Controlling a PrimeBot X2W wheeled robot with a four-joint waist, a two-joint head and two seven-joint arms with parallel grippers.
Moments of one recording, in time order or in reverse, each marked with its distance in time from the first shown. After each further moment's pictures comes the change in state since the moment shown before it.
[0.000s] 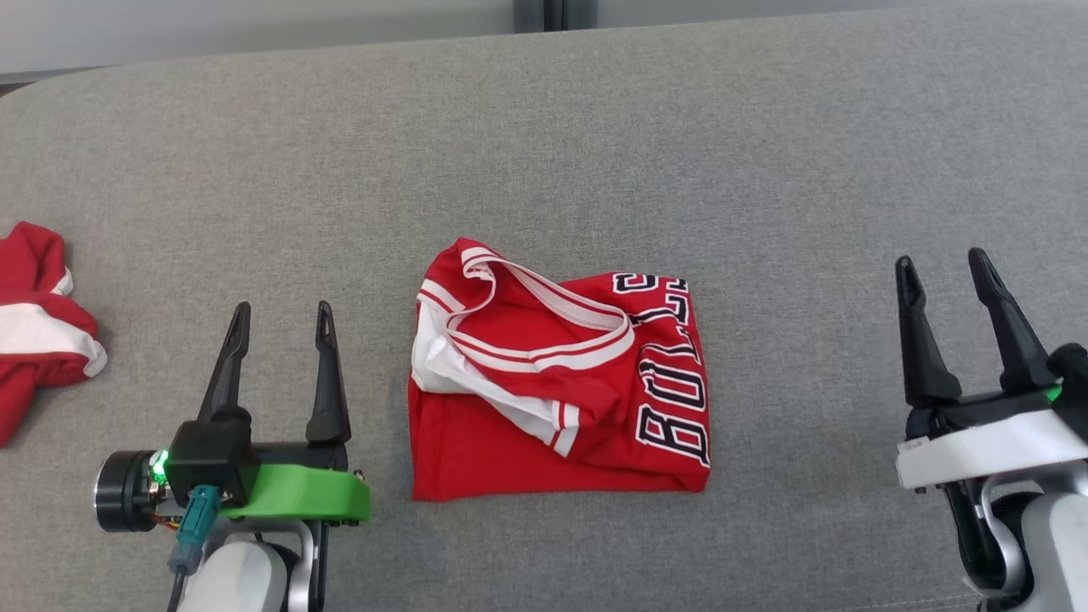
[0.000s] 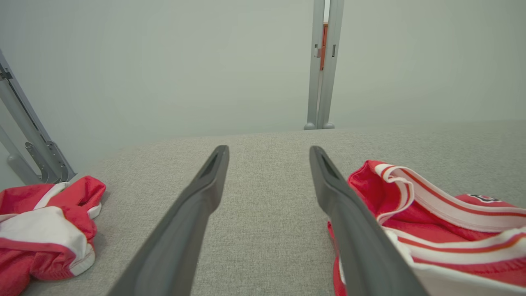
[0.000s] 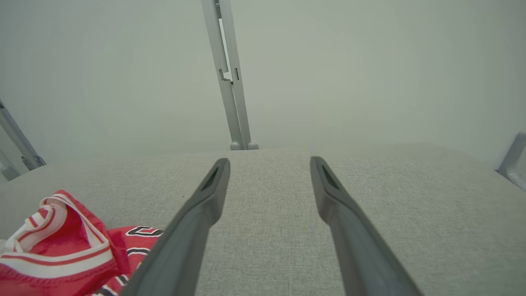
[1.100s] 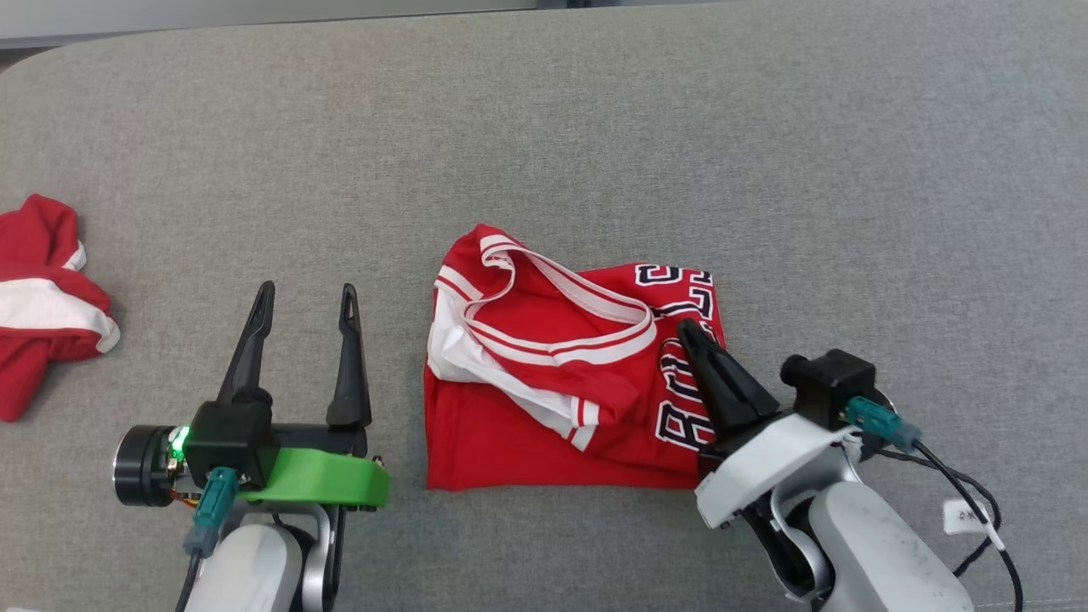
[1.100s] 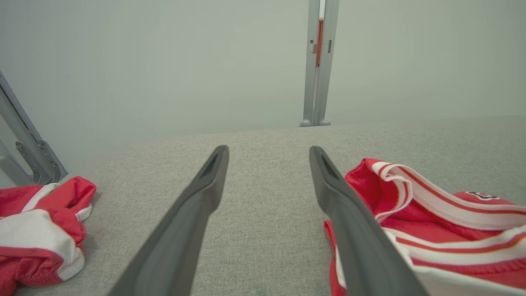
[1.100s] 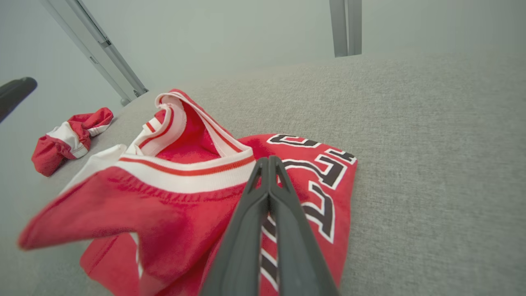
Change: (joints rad) left arm -0.035 0.002 -0.037 -0.011 -0.002 -0.008 0.013; right arm -0.145 0.084 0.370 0.304 0.077 0.000 0.001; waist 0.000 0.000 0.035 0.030
